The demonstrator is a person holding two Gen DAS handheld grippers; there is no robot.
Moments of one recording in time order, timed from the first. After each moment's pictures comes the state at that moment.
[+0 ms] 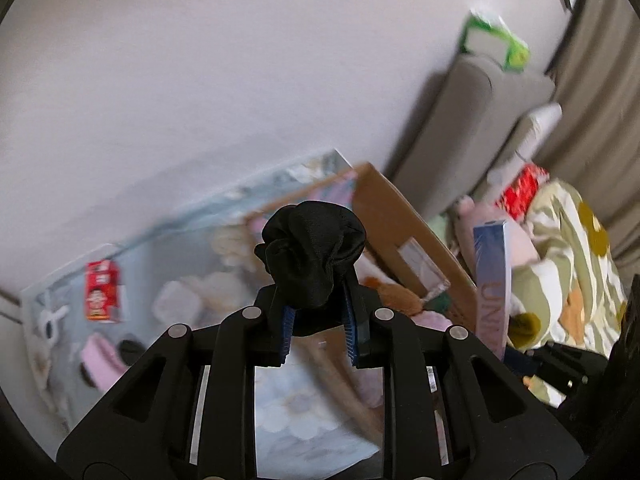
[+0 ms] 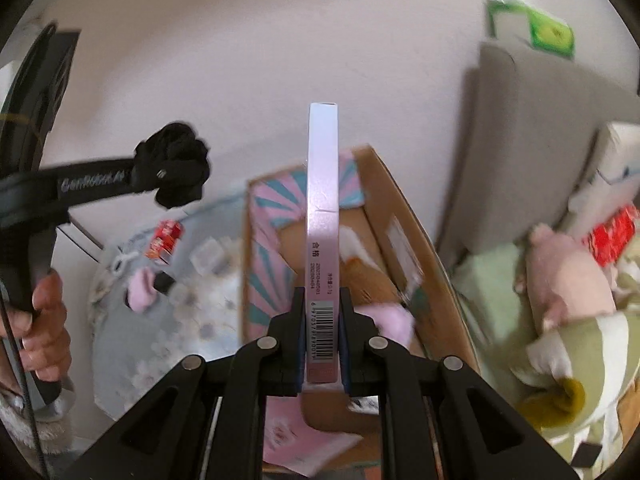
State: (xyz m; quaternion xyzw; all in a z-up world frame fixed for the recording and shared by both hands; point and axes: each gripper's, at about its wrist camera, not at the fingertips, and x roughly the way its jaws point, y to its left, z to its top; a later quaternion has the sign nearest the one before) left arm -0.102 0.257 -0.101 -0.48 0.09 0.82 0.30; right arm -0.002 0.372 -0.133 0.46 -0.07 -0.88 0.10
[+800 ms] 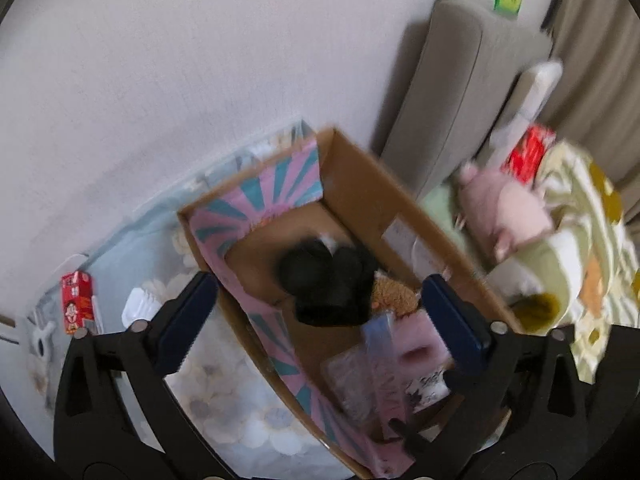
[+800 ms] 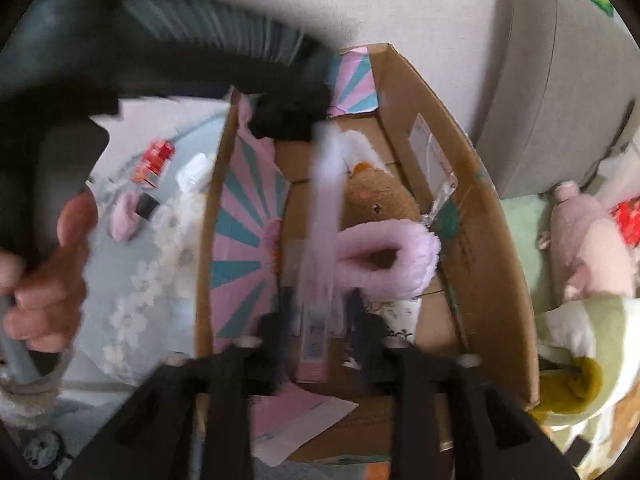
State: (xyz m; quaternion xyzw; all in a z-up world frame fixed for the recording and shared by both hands) left arm -0.094 0.284 -0.141 -0.48 0.13 0.81 0.31; right arm -0.005 0.364 -0.190 0.55 -0.02 -0.83 0.13
